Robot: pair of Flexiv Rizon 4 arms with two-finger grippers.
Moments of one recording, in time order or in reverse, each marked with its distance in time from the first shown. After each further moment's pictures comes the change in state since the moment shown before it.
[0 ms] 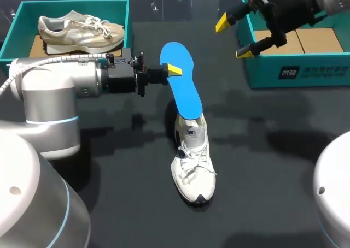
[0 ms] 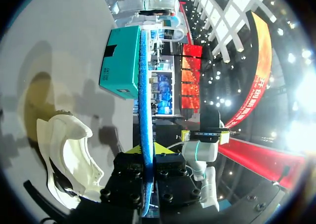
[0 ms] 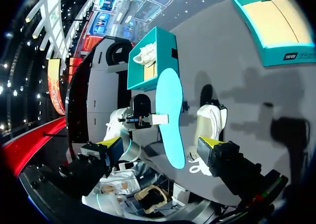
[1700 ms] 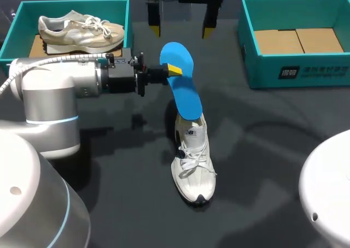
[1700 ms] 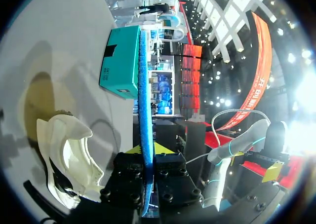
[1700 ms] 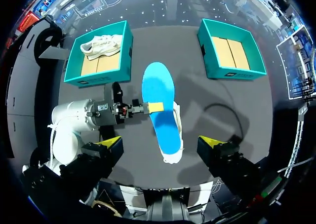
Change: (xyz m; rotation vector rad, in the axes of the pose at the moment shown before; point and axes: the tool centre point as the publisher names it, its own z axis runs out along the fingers) left arm 0.000 0.000 0.000 0.000 0.000 0.000; right arm 0.101 -0.044 0.049 -0.063 -0.862 -0.063
